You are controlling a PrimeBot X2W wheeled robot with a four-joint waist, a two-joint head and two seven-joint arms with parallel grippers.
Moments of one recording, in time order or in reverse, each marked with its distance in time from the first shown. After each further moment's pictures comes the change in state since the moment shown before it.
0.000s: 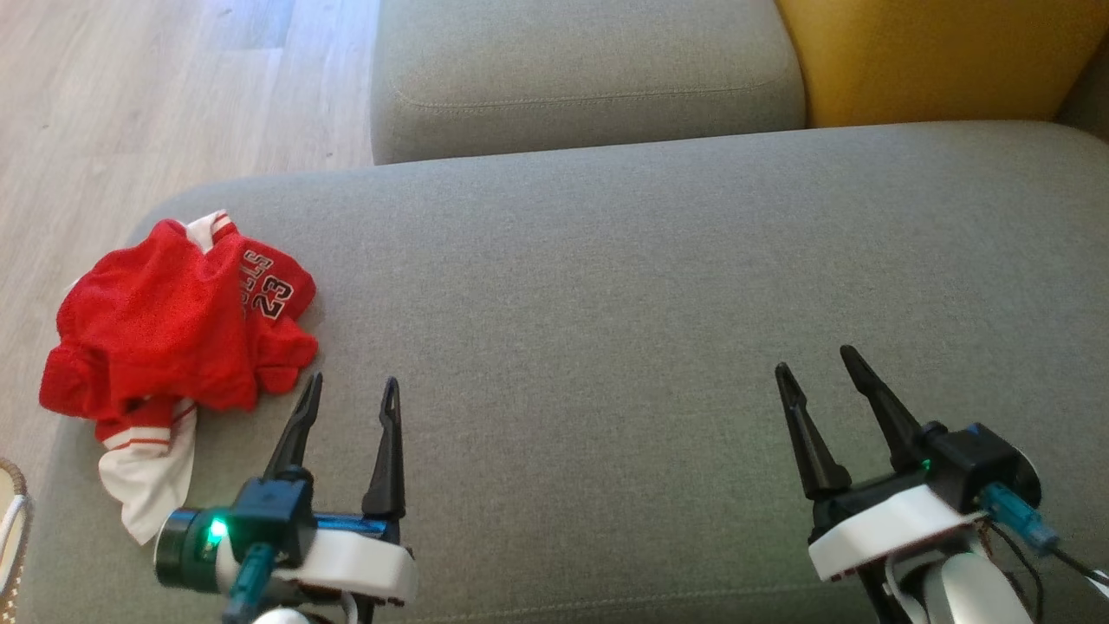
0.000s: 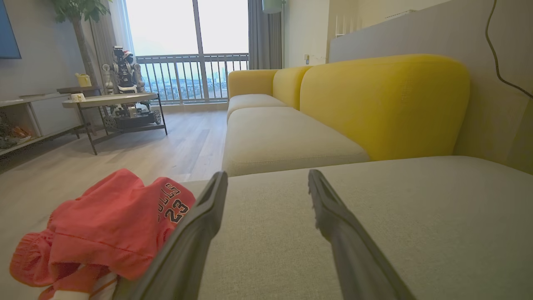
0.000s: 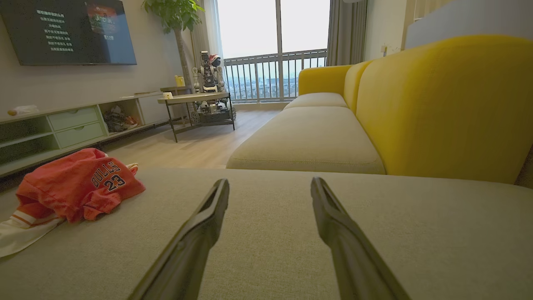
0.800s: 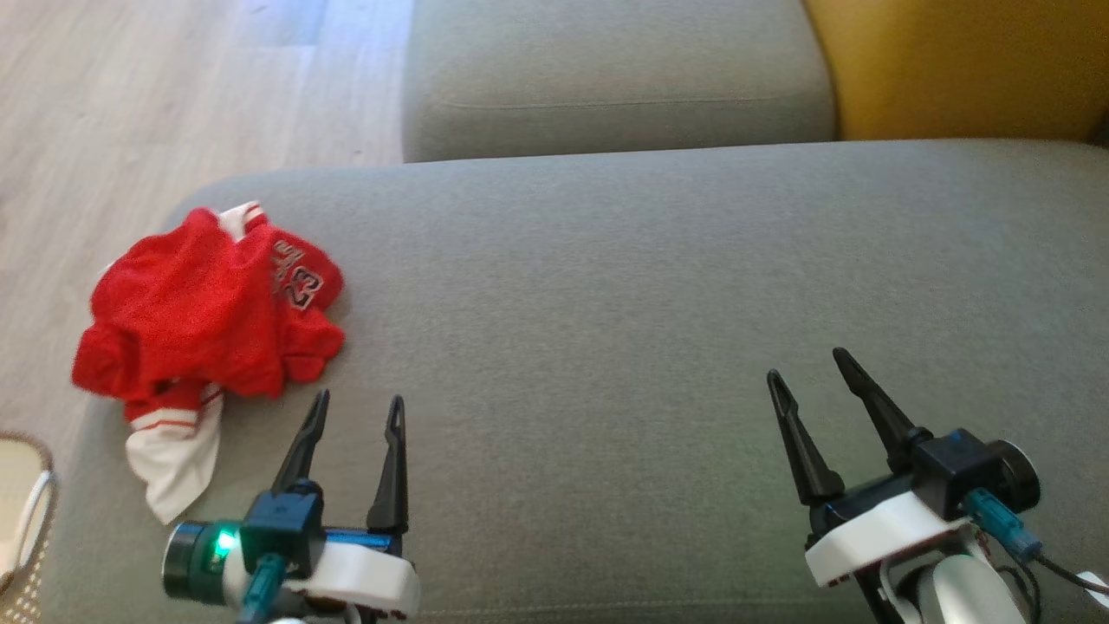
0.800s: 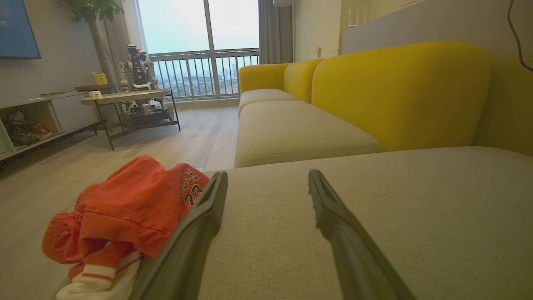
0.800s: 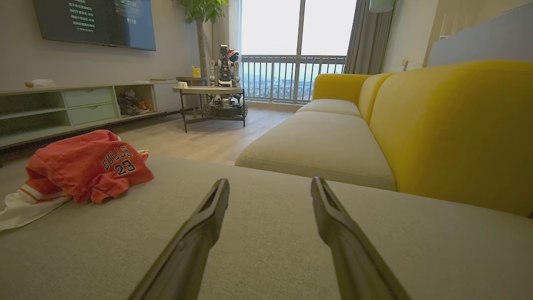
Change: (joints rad) left arm 0.022 -0.051 0.046 0.059 0.085 -0.062 -0.019; right arm 0.001 -0.001 0.002 0.004 -0.098 0.000 -0.026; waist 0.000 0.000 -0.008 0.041
